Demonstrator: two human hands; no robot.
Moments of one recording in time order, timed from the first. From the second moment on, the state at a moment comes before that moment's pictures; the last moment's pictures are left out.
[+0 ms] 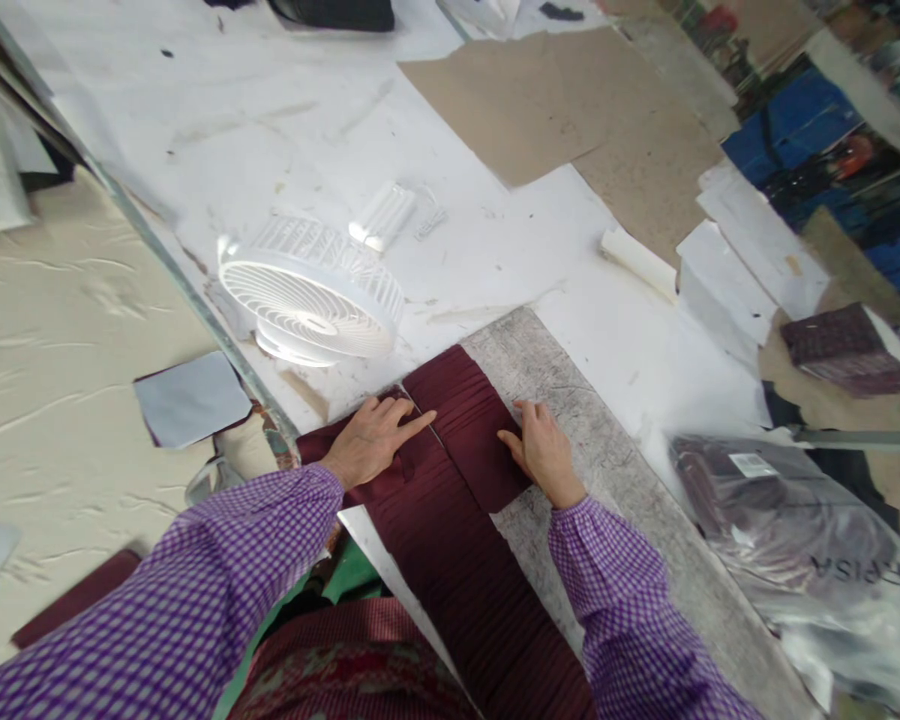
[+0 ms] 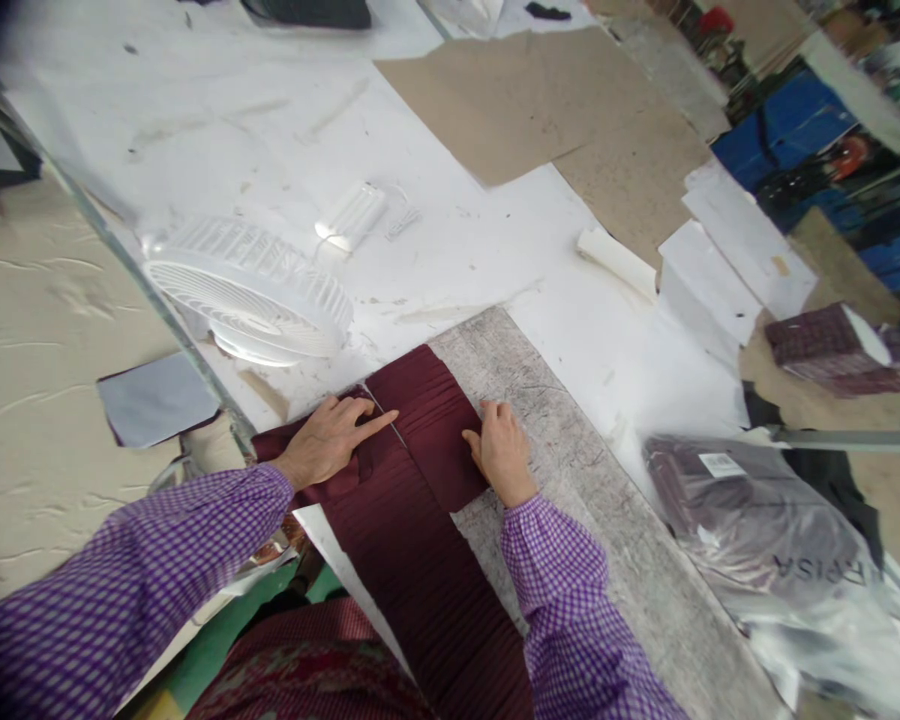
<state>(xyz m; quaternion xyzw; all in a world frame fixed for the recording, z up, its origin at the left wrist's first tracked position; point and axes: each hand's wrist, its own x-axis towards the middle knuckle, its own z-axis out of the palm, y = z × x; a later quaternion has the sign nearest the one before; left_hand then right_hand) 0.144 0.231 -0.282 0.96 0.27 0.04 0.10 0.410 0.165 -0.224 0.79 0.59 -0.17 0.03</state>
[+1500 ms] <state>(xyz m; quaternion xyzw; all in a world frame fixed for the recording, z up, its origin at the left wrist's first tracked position) 0.144 0.233 -0.277 0.96 0.26 0.02 0.11 0.381 0.247 -0.237 0.56 0.80 -0.18 0.11</state>
